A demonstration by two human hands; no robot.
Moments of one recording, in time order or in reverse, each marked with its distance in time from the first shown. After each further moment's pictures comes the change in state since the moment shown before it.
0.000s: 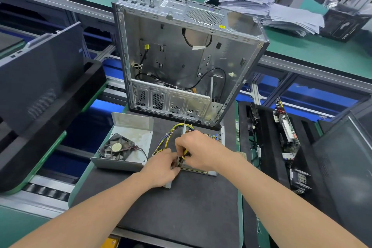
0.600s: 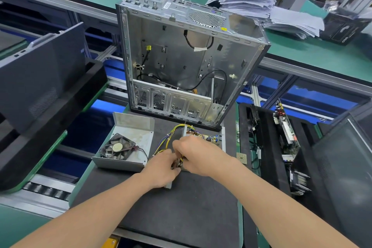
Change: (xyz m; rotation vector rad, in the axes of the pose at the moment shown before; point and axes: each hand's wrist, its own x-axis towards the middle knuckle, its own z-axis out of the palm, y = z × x) left_hand -0.001 0.000 0.001 -0.040 0.028 0.024; right_hand -0.002 -0.012 0.009 -0.142 0.033 -0.023
